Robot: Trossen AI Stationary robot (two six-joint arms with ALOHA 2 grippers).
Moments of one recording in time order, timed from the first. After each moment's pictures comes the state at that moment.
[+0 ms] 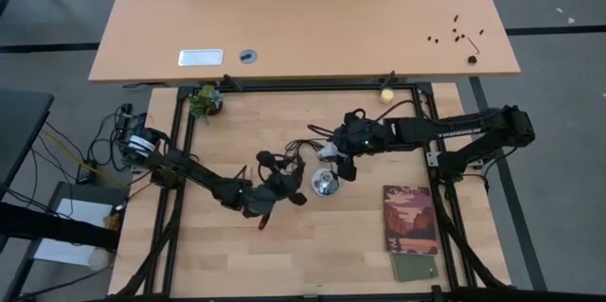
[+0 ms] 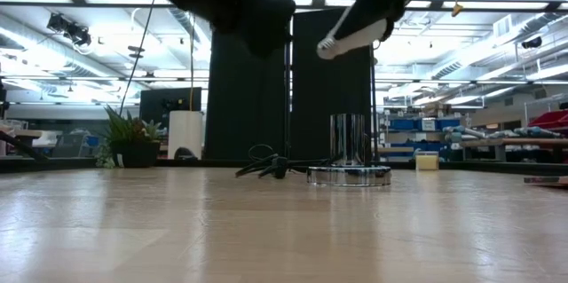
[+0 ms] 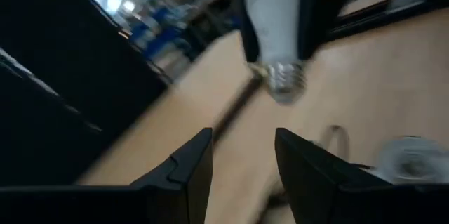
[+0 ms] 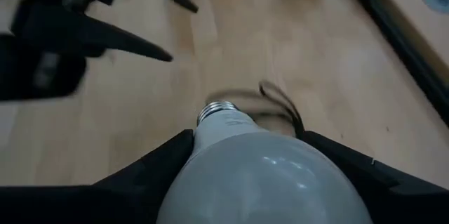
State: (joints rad) left arm -0.37 1.74 0.89 0.60 -1.18 0.31; right arm -0.01 1.35 1.05 -0.43 0.14 0.10
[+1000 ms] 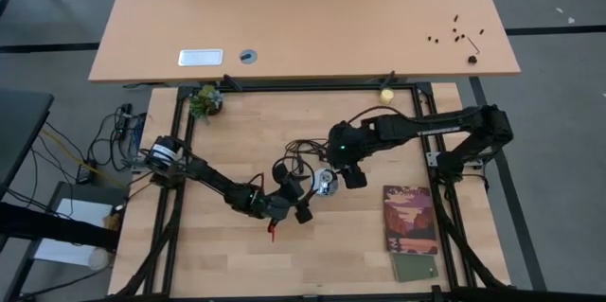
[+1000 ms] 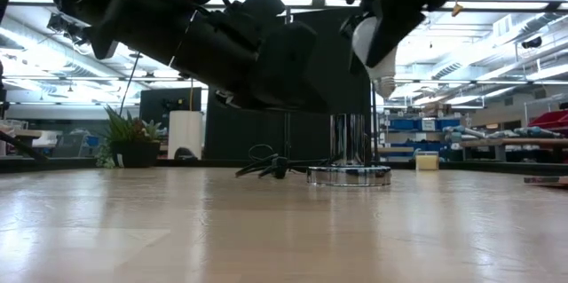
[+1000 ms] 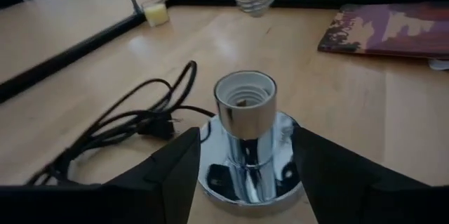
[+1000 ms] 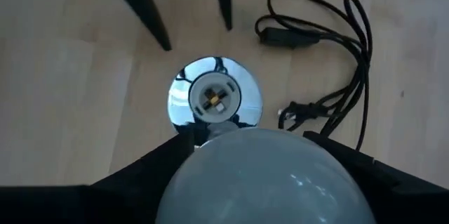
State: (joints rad) left arm -0.35 1.94 0.89 0.61 -0.83 -0.25; right arm -0.01 1.57 1.29 -0.84 -0.02 -0.19
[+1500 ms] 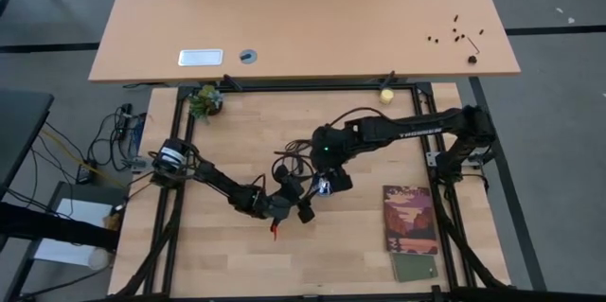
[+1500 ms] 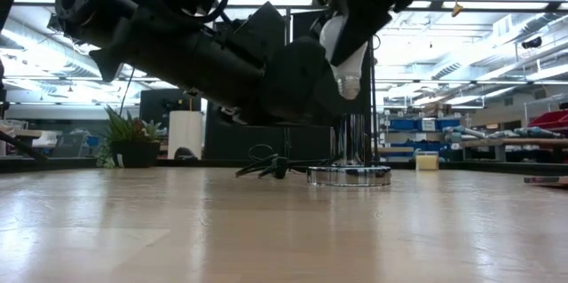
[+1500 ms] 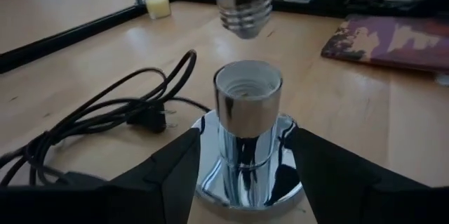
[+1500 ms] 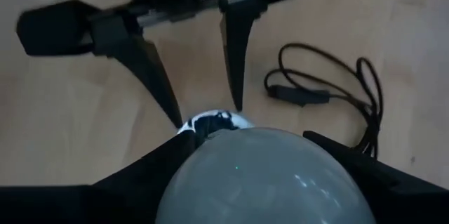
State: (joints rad) left arm -0.33 2.00 0.89 0.71 -0.84 -0.31; right arm 0.00 1.70 1.40 -0.78 -0.08 -0.24
